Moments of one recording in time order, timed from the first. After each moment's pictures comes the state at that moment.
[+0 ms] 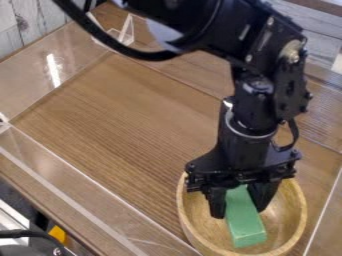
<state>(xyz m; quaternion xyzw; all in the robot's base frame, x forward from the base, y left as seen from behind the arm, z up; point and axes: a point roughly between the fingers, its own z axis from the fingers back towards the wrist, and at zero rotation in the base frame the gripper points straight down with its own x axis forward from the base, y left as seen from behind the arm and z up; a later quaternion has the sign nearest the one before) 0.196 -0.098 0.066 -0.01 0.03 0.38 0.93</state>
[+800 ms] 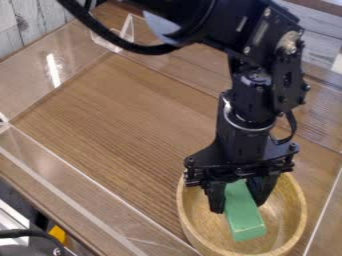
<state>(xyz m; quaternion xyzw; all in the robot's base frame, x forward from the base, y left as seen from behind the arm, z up) 0.198 -0.094 0.067 -0.01 0.04 0.39 0.92</state>
